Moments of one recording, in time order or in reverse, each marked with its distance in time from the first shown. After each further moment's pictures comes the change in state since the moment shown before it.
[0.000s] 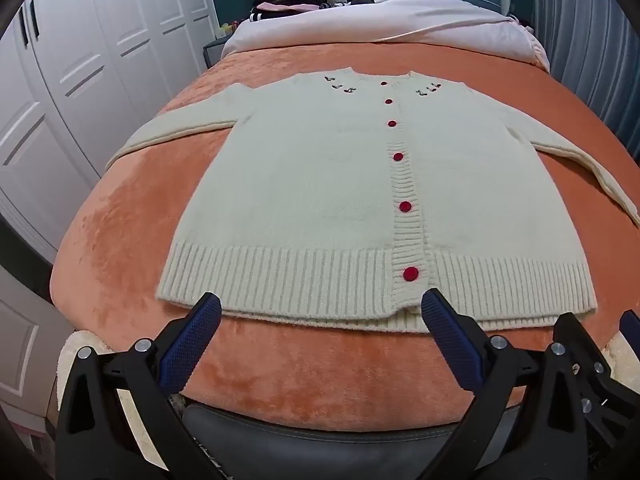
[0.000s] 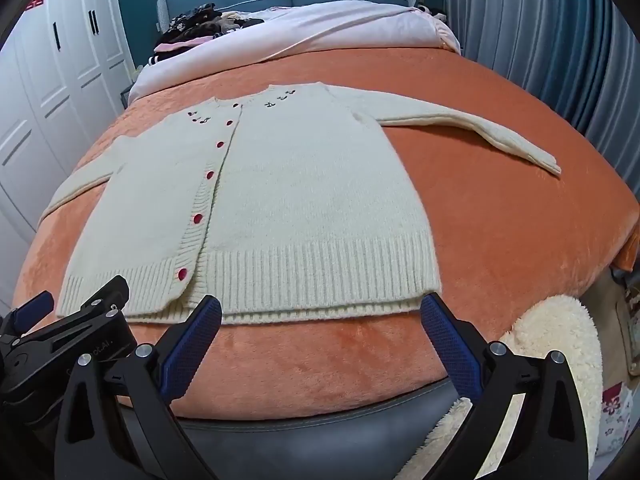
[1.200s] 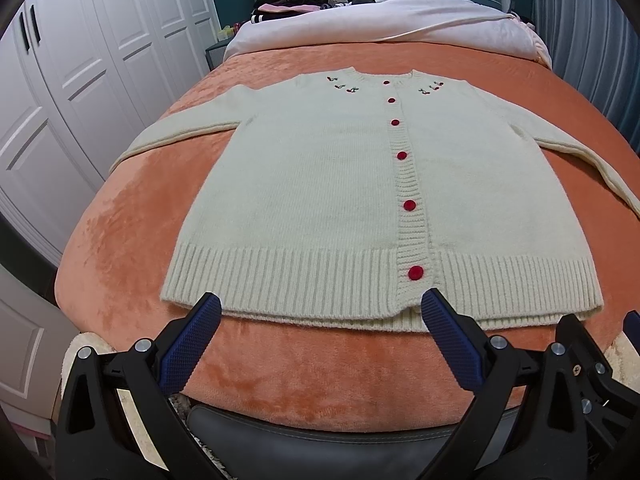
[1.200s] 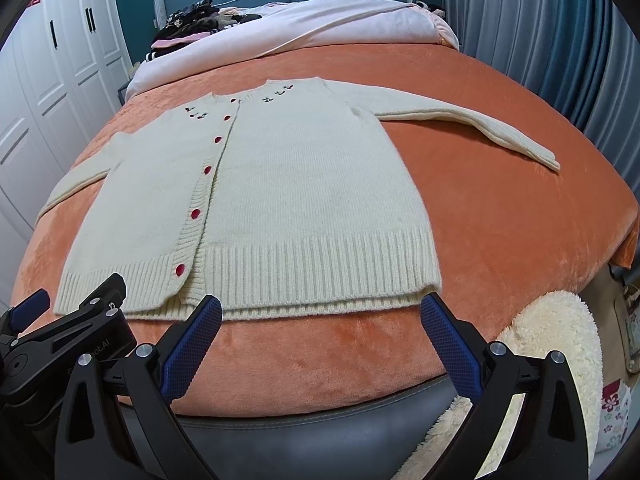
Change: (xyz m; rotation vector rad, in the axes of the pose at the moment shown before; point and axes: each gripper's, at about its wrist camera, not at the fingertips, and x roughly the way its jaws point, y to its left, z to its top) left arm -0.002 -0.003 0.001 0.014 0.007 0.020; right arm 0.000 0.002 -0.001 -0.018 0.007 -0.030
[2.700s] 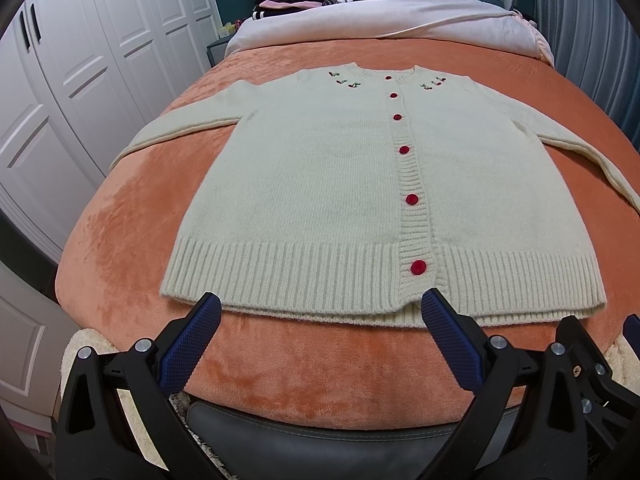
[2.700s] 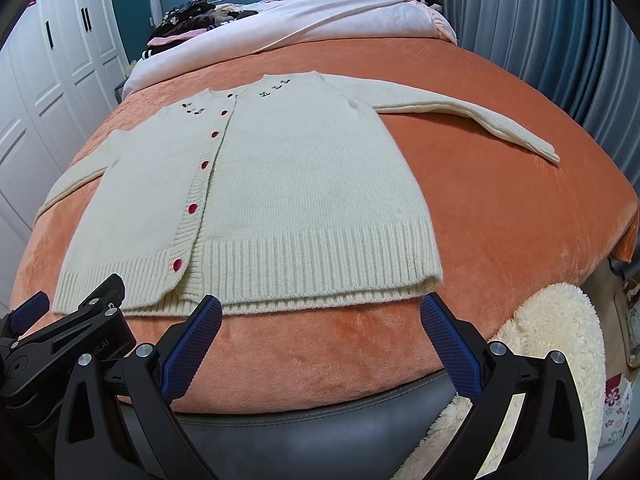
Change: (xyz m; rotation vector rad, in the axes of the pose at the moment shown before) left arm 0.003 0.003 -0.004 -0.002 0.006 0.003; right arm 0.003 -0.002 -0.005 0.010 0.017 -0.003
